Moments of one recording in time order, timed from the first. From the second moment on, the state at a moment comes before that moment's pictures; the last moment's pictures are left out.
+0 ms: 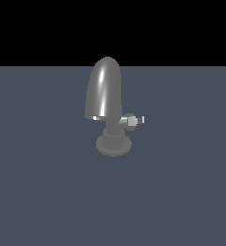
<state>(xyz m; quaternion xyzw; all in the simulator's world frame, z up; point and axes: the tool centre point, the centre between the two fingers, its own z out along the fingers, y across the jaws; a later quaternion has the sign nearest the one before) -0.256 0.002 0.470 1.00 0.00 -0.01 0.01</state>
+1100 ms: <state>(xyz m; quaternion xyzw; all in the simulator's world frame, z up) -0.211 0.009 0.466 0.99 -0.08 -0.09 -0.03</state>
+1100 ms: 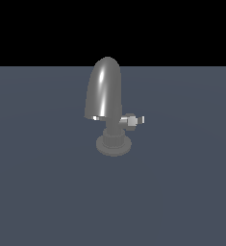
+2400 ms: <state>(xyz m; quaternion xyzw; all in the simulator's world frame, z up) -0.085 -0.009 0.415 0.89 -0.30 -0.32 -0.15</state>
